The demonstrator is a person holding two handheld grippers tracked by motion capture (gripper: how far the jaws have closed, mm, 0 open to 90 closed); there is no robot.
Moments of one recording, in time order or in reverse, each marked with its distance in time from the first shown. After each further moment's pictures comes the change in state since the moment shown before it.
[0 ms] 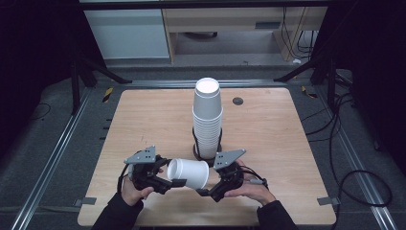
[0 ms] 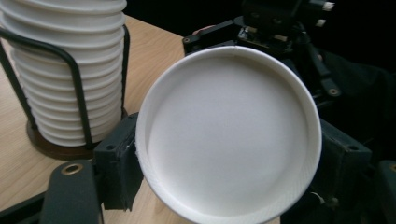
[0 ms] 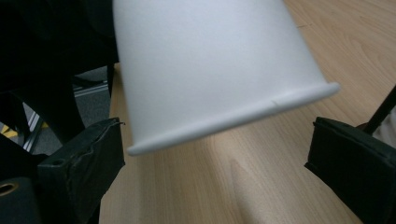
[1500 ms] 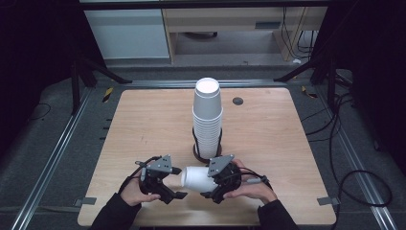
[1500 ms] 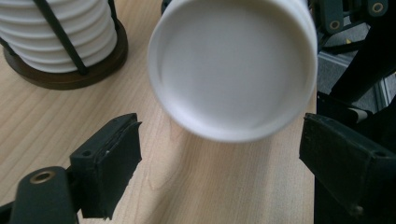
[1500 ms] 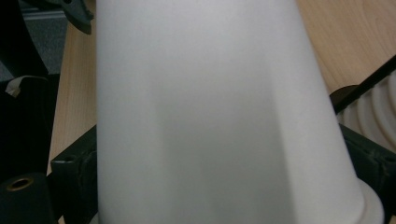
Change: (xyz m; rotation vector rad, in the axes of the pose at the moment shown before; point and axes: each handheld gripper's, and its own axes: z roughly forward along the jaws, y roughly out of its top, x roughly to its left) left arm 0.001 -0.015 0.030 0.389 0.070 0.091; right arm 0.002 -0.006 0.015 0.265 -0.086 -0.173
